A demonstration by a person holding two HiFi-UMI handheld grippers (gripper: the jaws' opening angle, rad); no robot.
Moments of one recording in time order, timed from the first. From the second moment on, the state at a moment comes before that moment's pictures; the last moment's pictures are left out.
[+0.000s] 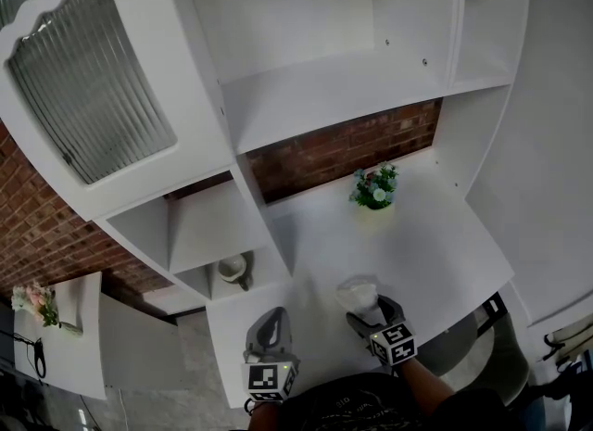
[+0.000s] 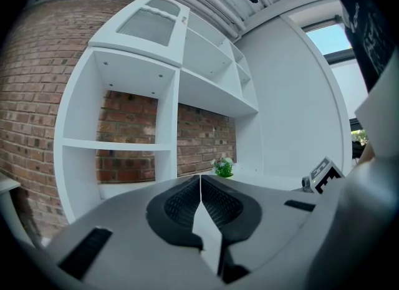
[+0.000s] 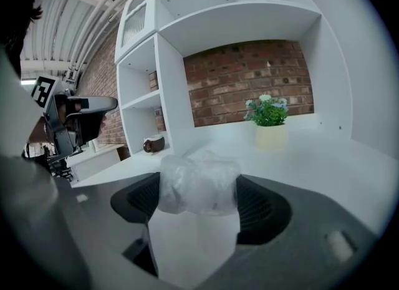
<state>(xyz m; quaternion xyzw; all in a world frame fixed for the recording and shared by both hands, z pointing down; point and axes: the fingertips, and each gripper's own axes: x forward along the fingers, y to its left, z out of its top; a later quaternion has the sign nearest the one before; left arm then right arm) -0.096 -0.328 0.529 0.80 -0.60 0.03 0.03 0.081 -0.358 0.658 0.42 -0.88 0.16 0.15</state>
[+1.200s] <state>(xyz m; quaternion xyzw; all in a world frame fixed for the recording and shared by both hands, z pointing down) -0.103 -0.332 0.543 0.79 -0.61 0.04 0.05 0.083 -0.323 0.683 0.36 -0.87 0.23 0.25</state>
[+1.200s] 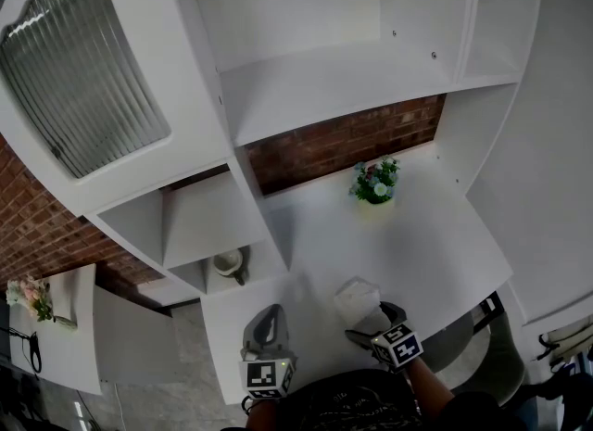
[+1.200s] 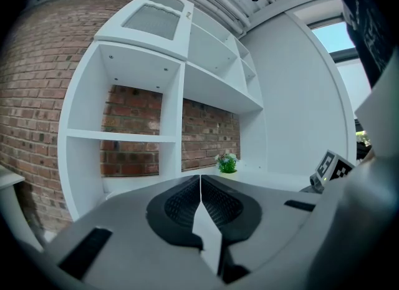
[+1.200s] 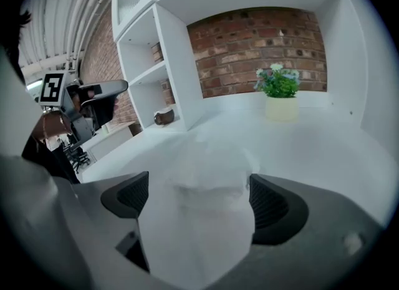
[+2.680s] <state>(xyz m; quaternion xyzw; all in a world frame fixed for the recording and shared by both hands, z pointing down) -0.100 -0.327 0.543 0.79 -0.62 0.02 0.07 0.104 -0.345 0.579 0.46 -0.87 0.10 0.14</state>
